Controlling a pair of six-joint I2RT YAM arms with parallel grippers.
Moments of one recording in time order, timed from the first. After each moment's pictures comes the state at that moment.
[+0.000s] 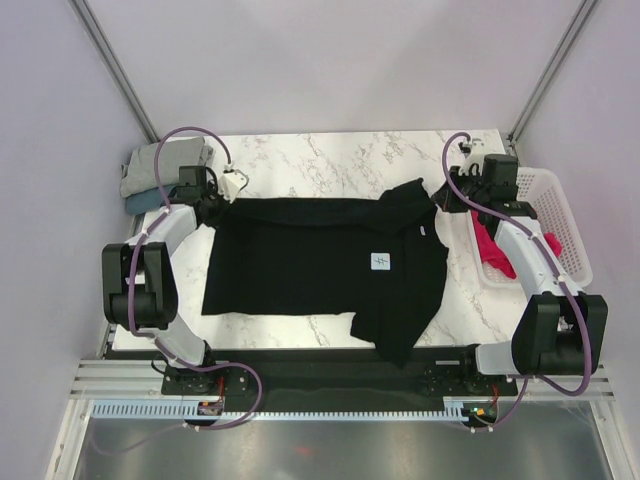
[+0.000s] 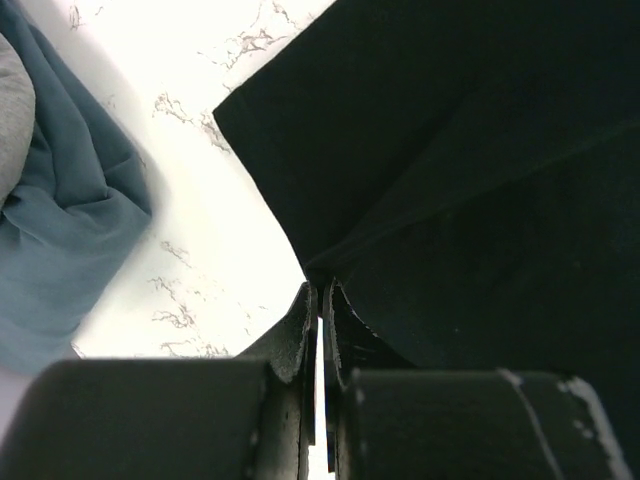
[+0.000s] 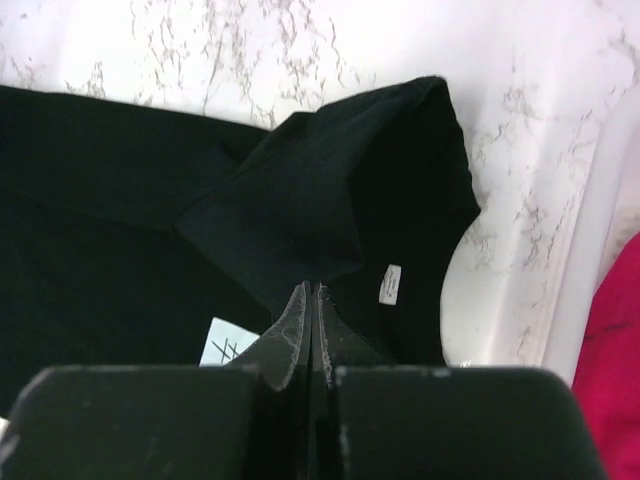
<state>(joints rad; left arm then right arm) 0.03 1.67 1.09 -0.29 0.14 0.73 -0.03 1.38 1.06 -0.26 -0.40 0.10</state>
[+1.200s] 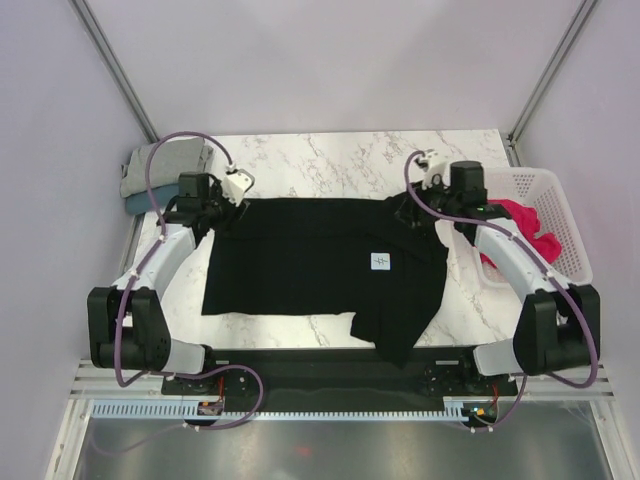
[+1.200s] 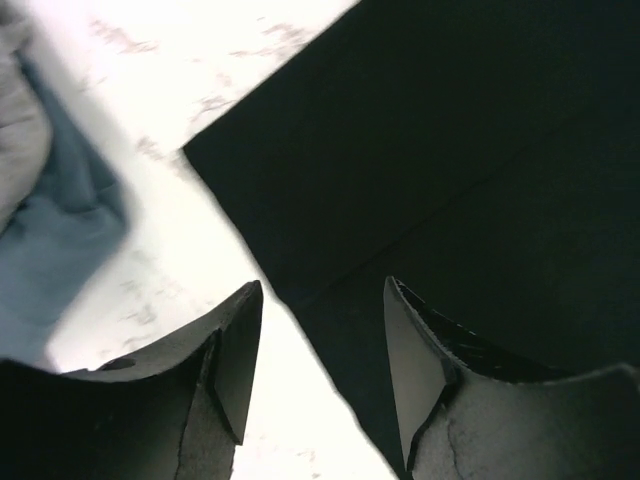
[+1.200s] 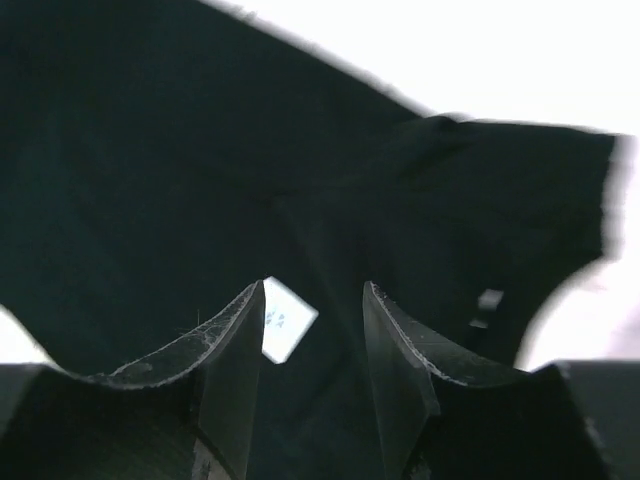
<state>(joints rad) -0.04 1.40 0.97 -0.31 0.20 0.60 0.12 1.37 1.02 -0.26 -0.46 -0.05</state>
